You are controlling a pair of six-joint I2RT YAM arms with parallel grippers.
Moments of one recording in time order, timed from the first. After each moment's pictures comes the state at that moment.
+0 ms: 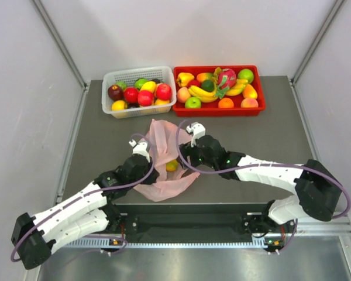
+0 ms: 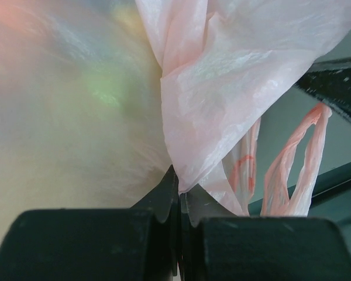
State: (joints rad) left arm -0.82 0.79 0.51 -0.42 -0.18 -0.69; right arm 0.95 1.39 0.79 0.07 0.15 0.37
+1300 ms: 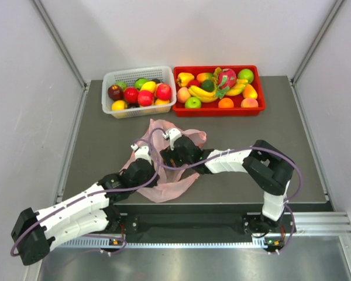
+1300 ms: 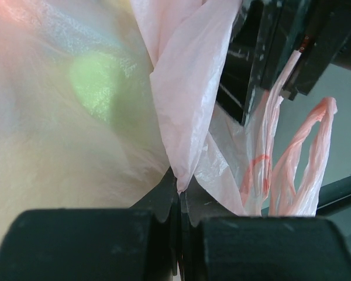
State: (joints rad) left arm -0.87 0.83 0.45 -0.37 -0.26 -0.73; right arm 0.97 1.84 0.99 0.23 0.14 0.18
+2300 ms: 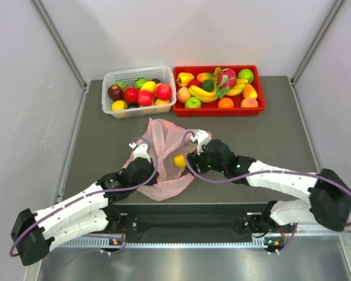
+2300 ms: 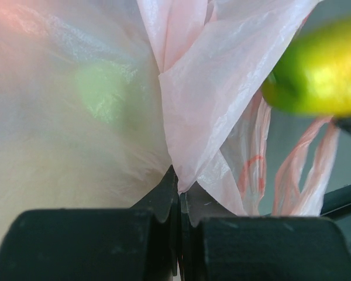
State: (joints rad) left arm -0.88 0.81 0.46 -0.37 -0.30 -0.73; right arm 0.92 1.30 0.70 0.03 0.06 0.19
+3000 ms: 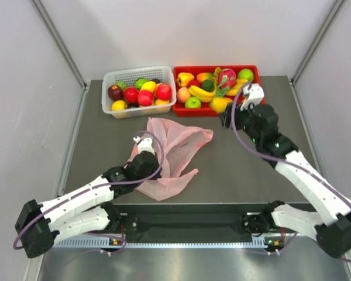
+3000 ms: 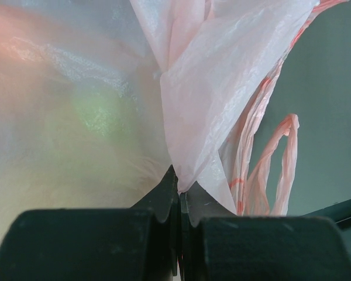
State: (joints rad) left arm -0.88 0.93 0.57 -0.36 -0.33 -0.73; right arm 0.52 1.01 0.93 -0.16 0.12 0.18
